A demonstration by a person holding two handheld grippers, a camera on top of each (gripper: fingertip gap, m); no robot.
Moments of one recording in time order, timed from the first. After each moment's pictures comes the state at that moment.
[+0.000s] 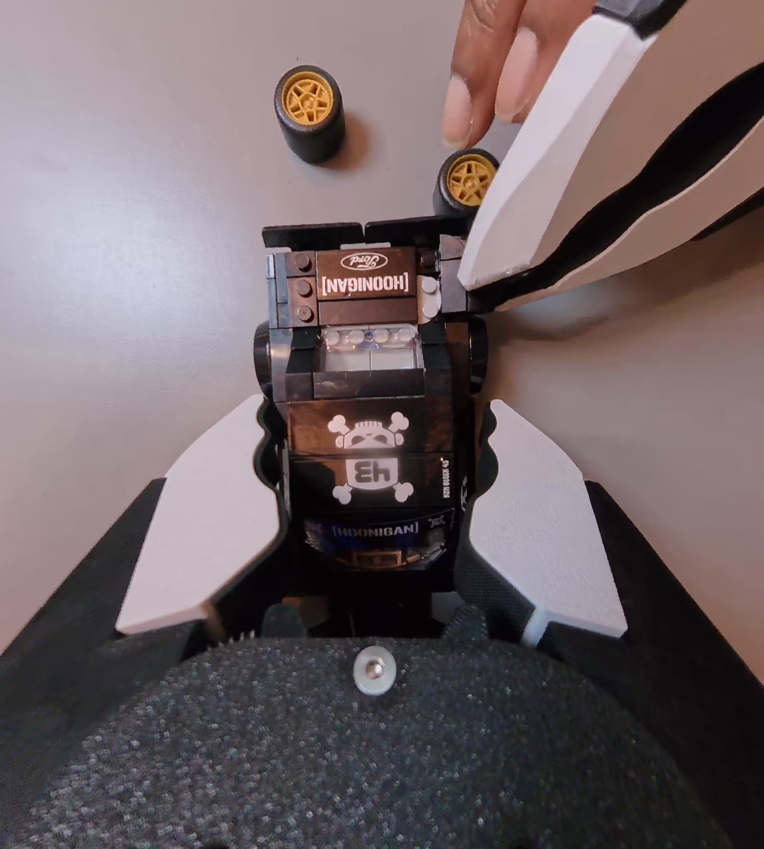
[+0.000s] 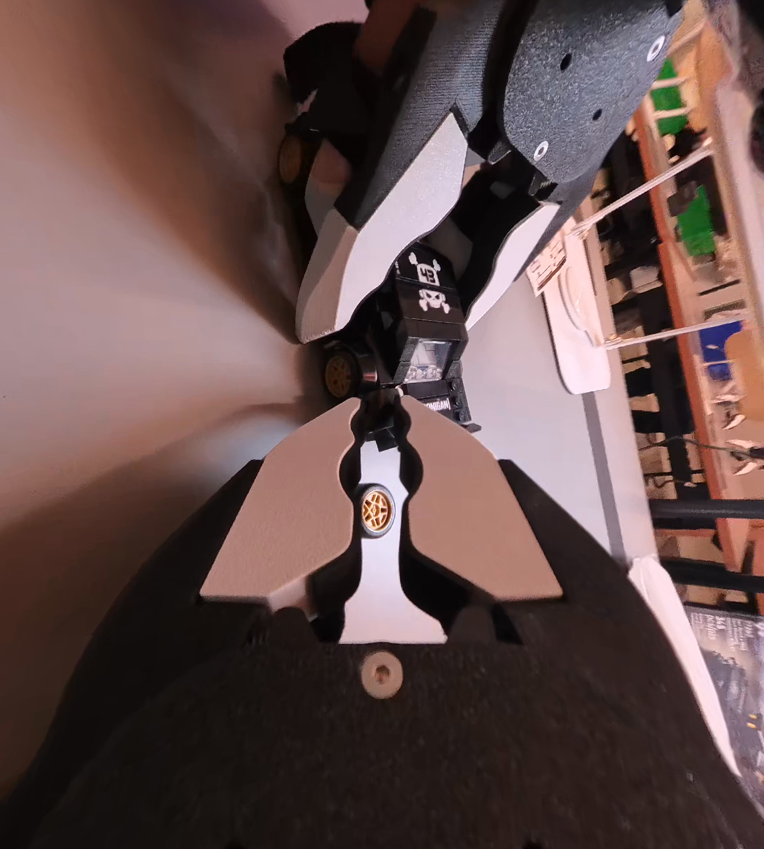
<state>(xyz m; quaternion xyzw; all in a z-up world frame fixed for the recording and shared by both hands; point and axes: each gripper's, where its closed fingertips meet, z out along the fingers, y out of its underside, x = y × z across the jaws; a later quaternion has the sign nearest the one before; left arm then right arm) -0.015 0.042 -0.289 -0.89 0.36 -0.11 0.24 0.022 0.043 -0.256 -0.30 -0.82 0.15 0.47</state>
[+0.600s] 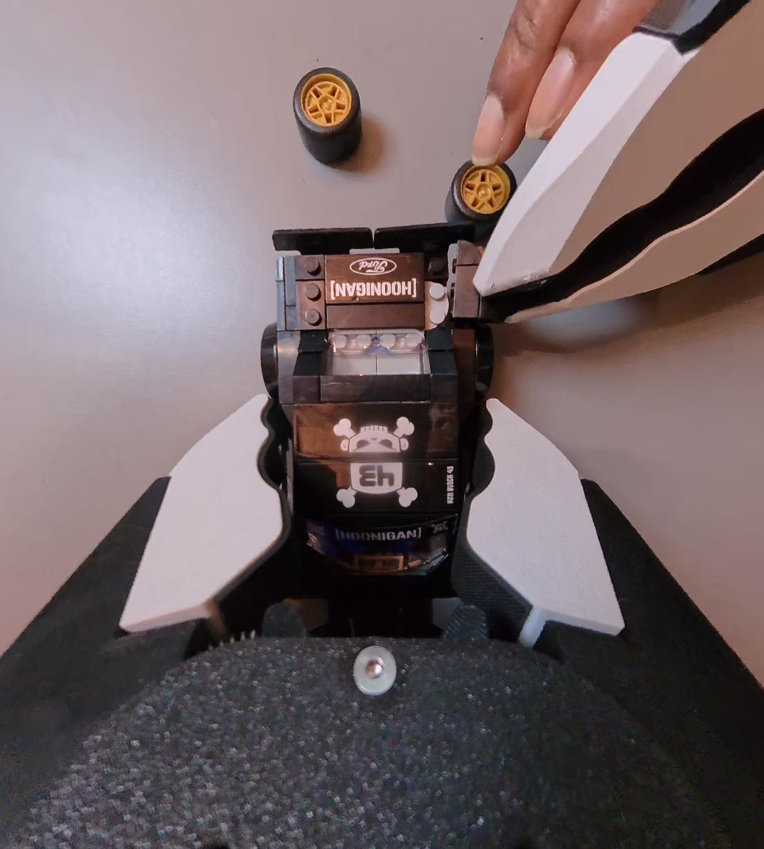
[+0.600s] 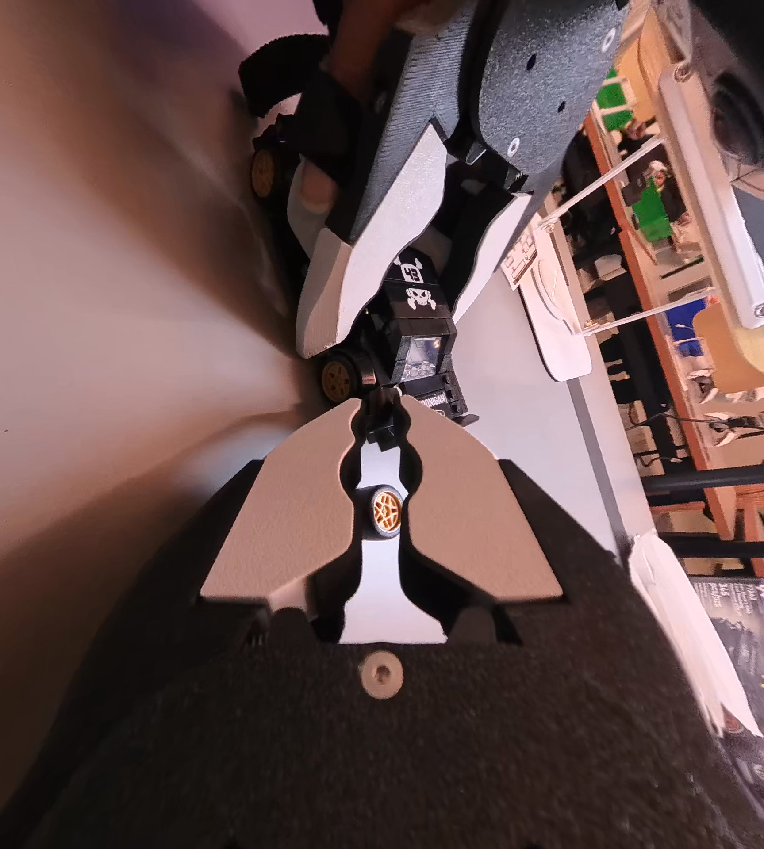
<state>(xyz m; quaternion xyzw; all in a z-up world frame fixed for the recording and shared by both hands) -0.016 0.044 -0.289 -0.90 0.34 -0.10 0.25 0.023 0.042 -0.255 -0.33 -0.79 0.17 0.50</state>
